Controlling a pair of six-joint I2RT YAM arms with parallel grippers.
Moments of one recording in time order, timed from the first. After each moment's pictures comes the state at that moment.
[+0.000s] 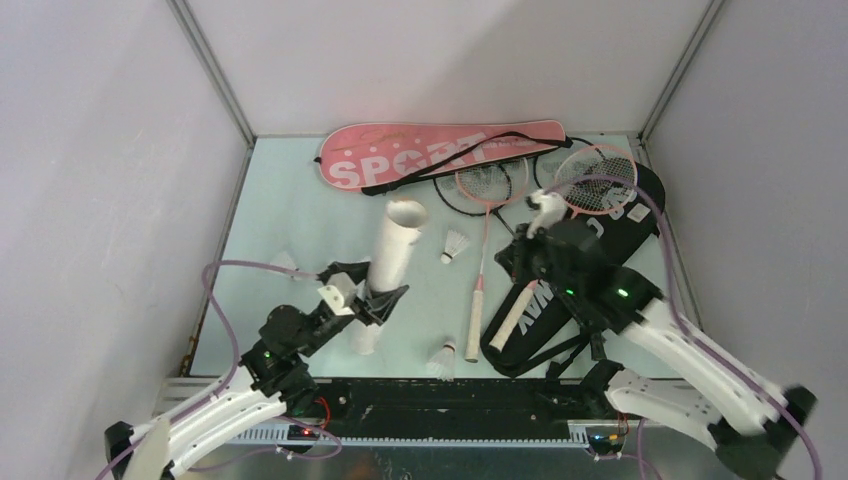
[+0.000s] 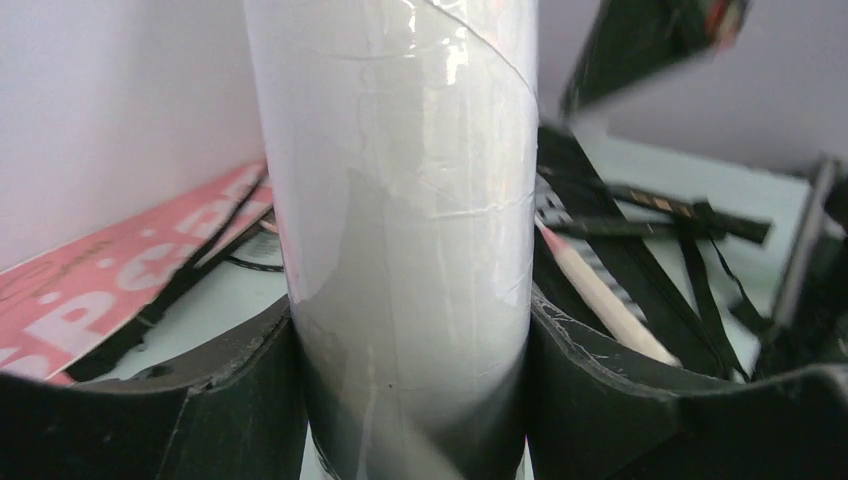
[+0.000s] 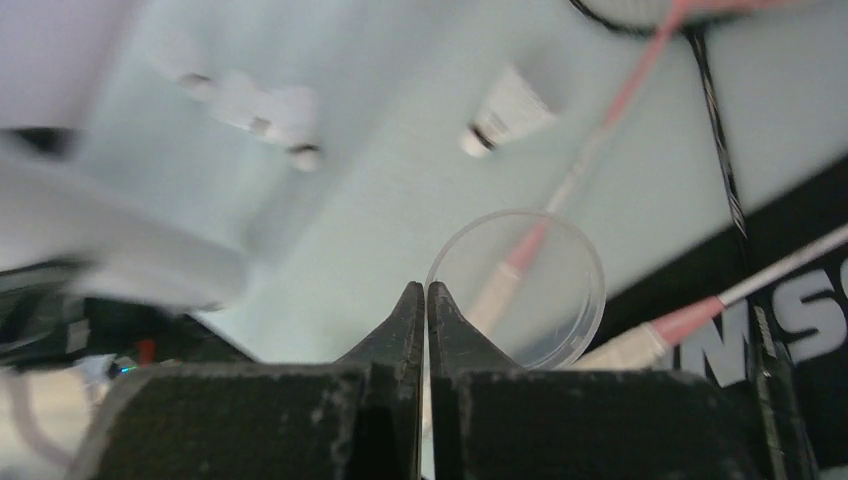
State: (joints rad) left arm -0.88 0.39 0.26 0.28 0.04 0.09; right arm 0.76 0.83 0.92 -0.50 0.06 0.46
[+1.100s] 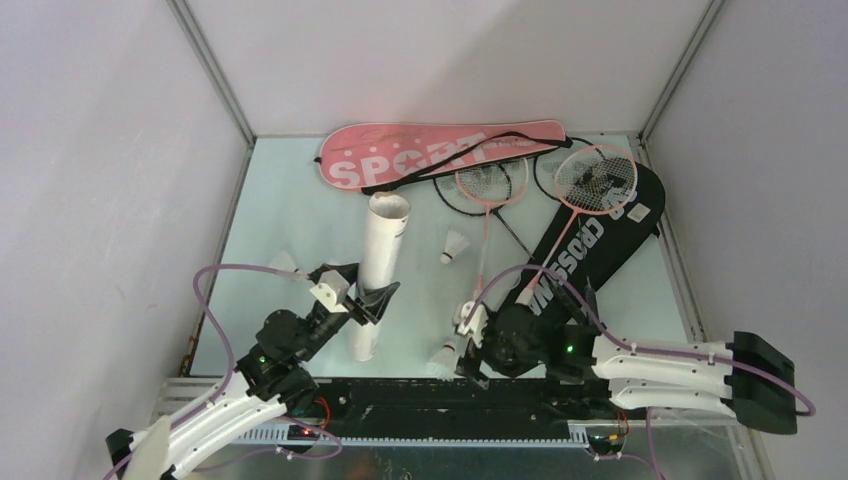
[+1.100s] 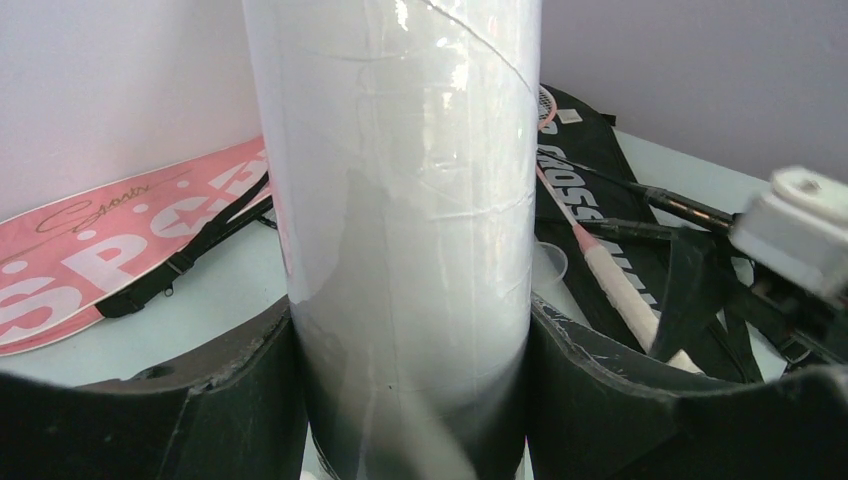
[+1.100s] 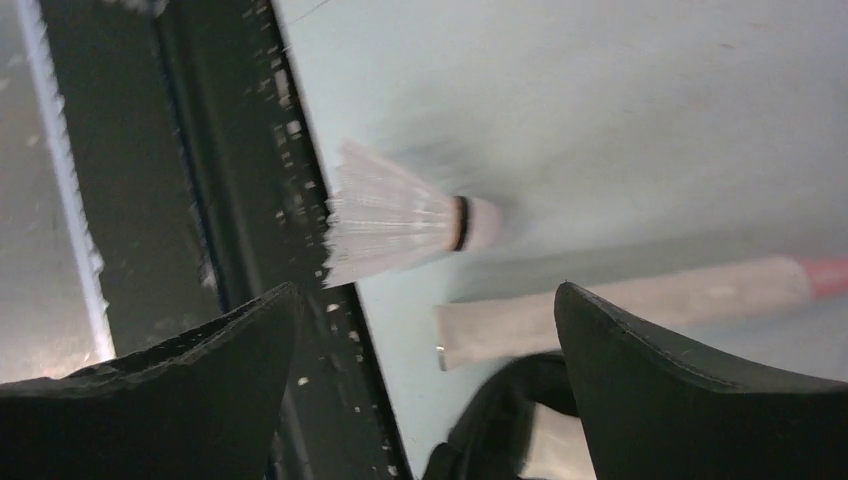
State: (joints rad) left arm -0.88 0.27 0.22 0.22 -0.12 0.03; right arm 1.17 0.92 0.40 -0.03 -0.06 0.05
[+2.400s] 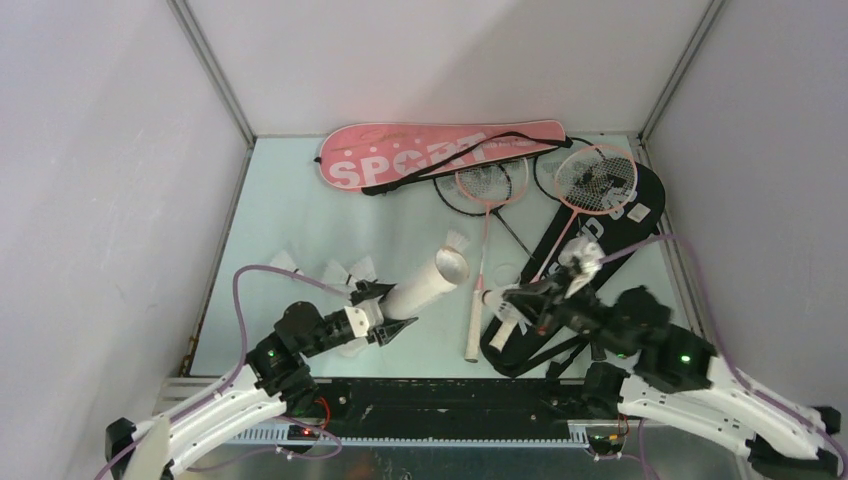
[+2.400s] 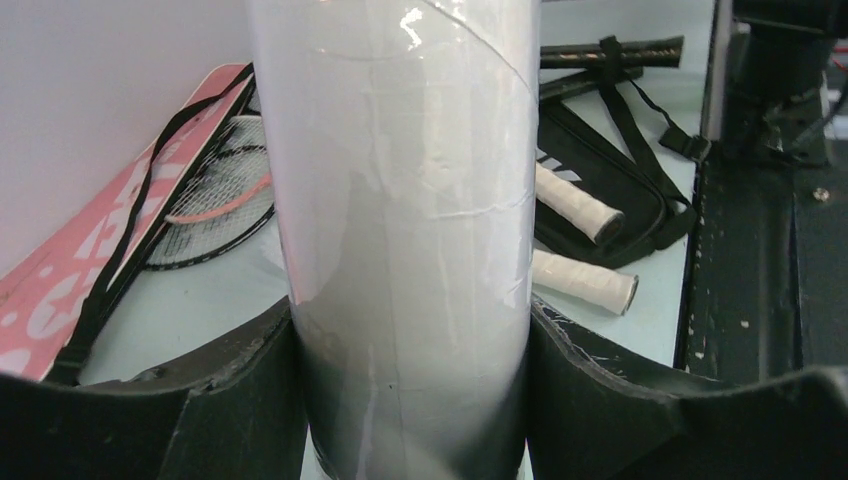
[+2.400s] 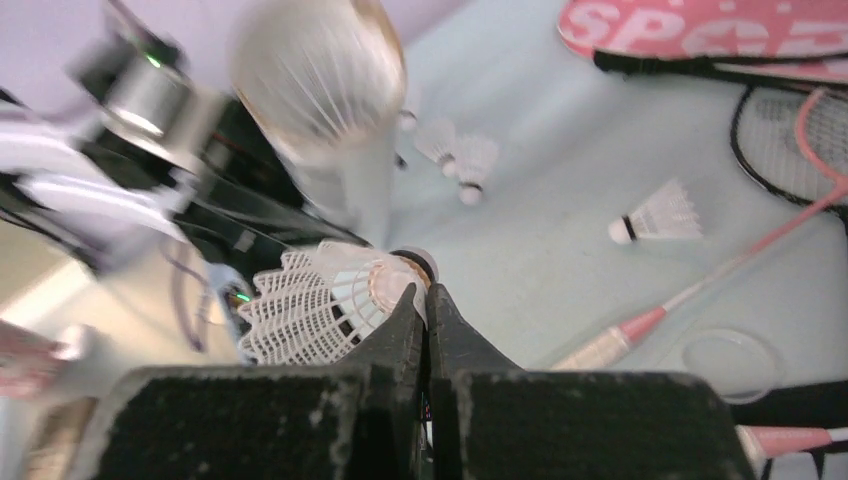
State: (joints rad) left arm -0.88 0.37 0.22 0.14 0.25 0.25; right arm 1.14 0.47 0.65 -0.29 0.17 0.32
